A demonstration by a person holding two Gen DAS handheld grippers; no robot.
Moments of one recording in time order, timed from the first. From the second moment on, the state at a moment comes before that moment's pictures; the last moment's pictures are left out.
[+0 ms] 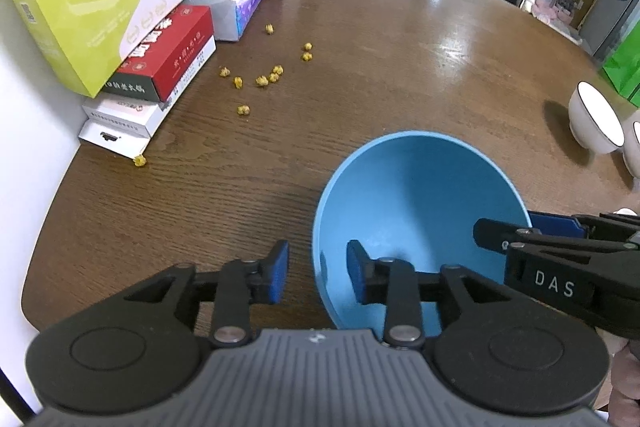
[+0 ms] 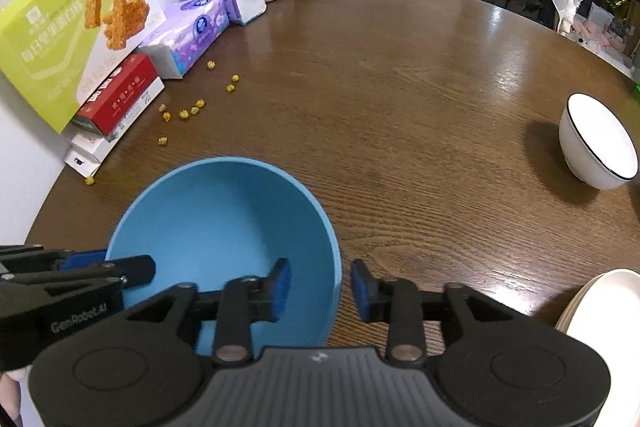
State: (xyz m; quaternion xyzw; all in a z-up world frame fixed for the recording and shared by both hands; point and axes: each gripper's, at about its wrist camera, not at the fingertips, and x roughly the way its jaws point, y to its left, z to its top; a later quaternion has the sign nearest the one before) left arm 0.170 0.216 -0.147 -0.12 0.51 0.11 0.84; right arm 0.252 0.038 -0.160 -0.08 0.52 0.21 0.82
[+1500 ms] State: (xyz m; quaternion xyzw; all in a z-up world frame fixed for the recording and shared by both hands) left arm 0.105 0.098 -0.068 -0.13 0.41 0.04 0.90; right arm 0.166 -0.157 -0.067 0.01 0.42 0.13 0.90
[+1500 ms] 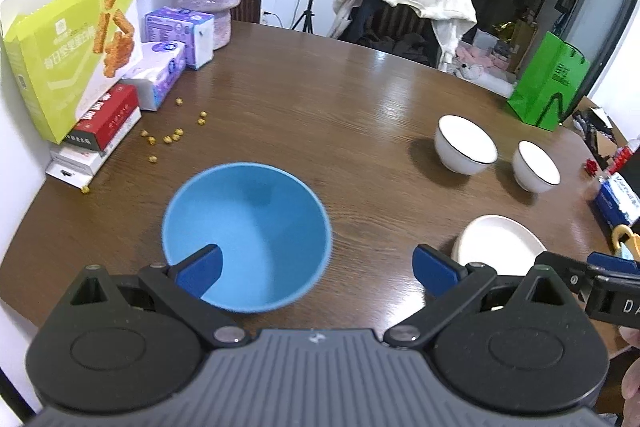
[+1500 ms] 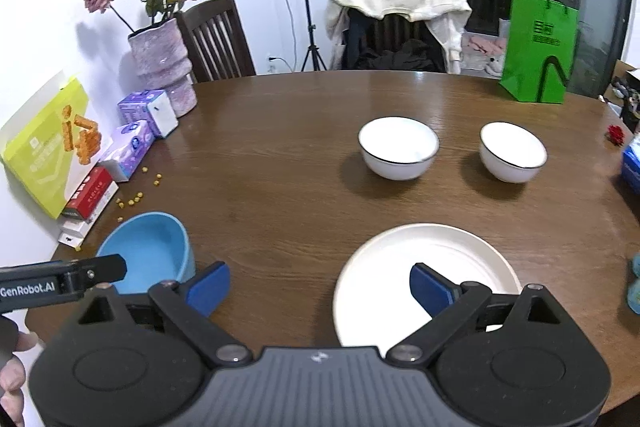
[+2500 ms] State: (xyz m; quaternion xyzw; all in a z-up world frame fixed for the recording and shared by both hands) left arm 0.115 0.074 -0.052 -0.10 0.39 -0.04 0.91; right arm 0.147 -0.203 -0.060 0.06 0.42 0.06 0.90
